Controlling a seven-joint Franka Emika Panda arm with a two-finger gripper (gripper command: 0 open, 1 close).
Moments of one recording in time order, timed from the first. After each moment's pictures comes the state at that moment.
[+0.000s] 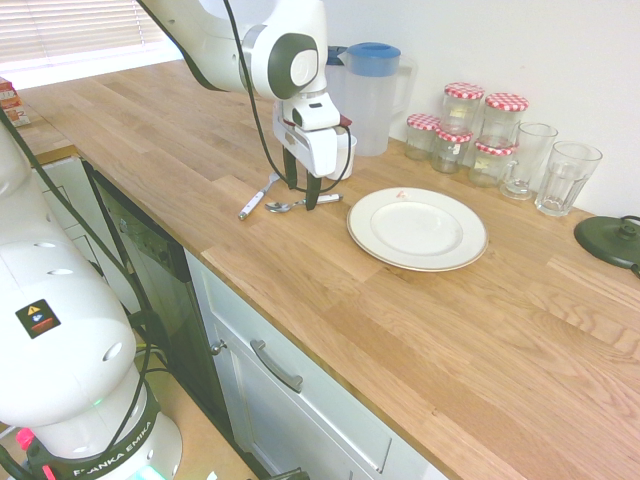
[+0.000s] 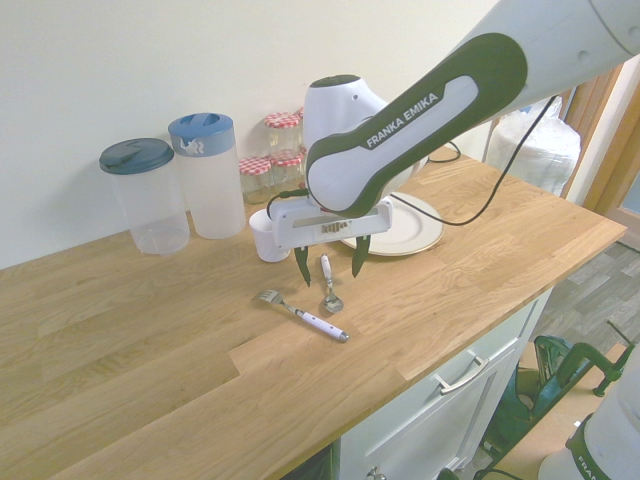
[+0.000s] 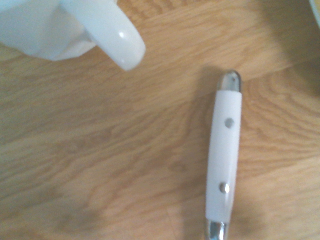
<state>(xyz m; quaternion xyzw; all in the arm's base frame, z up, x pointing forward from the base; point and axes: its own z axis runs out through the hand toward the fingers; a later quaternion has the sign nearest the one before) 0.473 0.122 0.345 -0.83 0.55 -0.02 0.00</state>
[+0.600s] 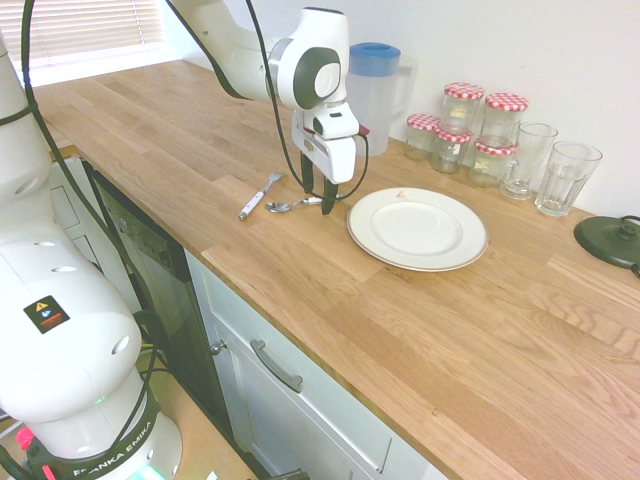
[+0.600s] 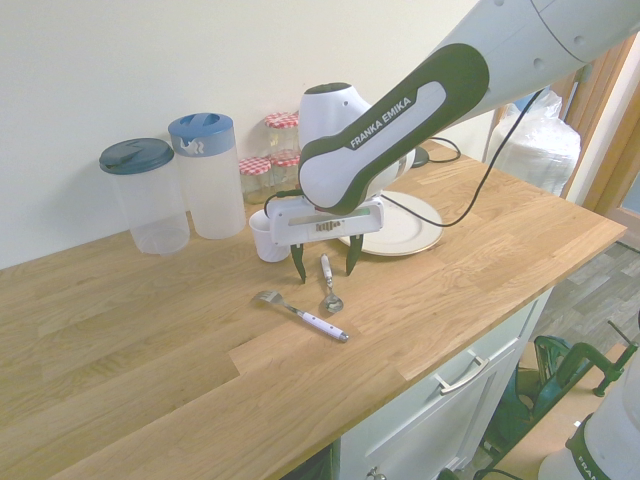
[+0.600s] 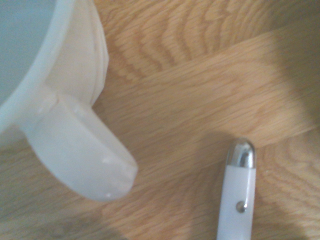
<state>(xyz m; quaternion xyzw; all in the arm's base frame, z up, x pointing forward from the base) 0.501 0.105 0.330 -0.83 0.56 -0.02 0.01</state>
